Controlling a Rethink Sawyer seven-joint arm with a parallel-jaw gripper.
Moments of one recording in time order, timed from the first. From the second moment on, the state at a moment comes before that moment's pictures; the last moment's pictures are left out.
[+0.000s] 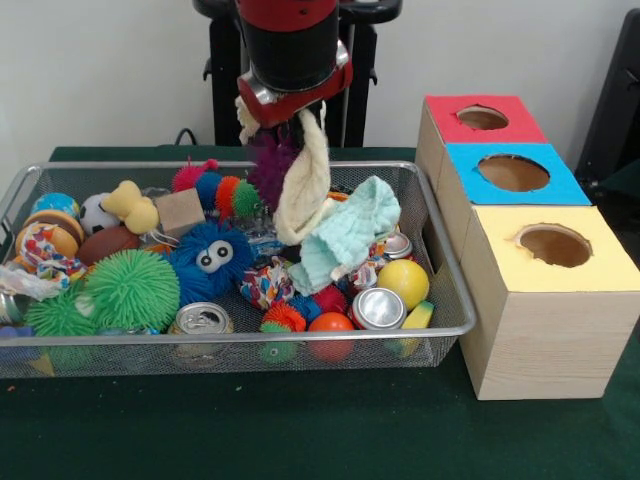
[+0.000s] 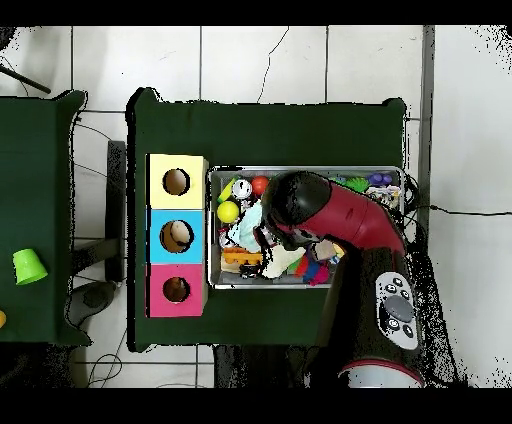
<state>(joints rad) -0.24 -0.58 -0.14 1.50 0.12 1.08 0.80</state>
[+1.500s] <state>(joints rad) -0.27 -0.60 -0.14 1.52 0.12 0.94 0.83</state>
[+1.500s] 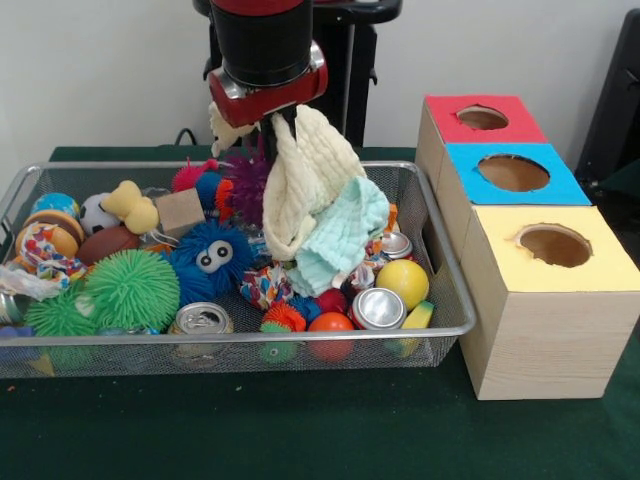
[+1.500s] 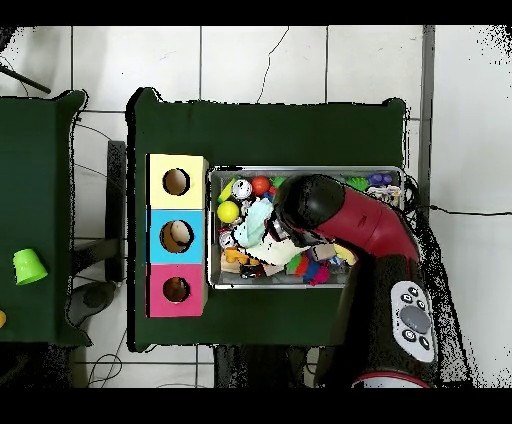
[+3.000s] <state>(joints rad) -0.27 -0.53 -0.14 1.58 0.12 0.79 0.83</state>
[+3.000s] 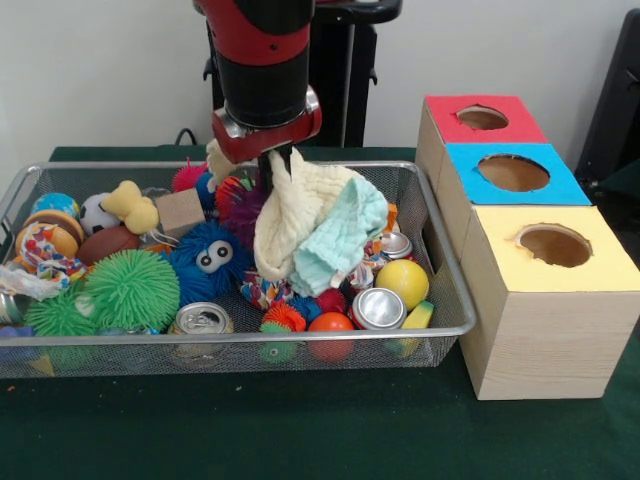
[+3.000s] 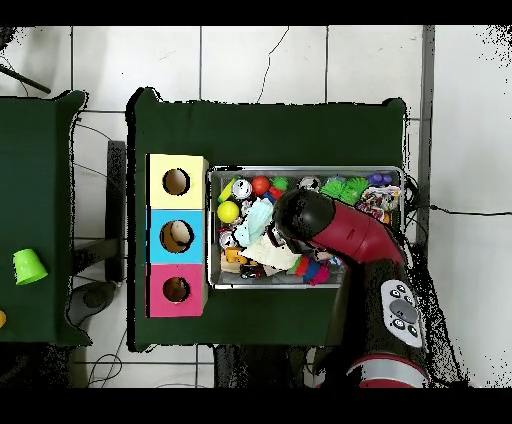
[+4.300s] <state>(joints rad) -0.25 -0.50 -0.12 1.58 0.13 0.67 0.83</state>
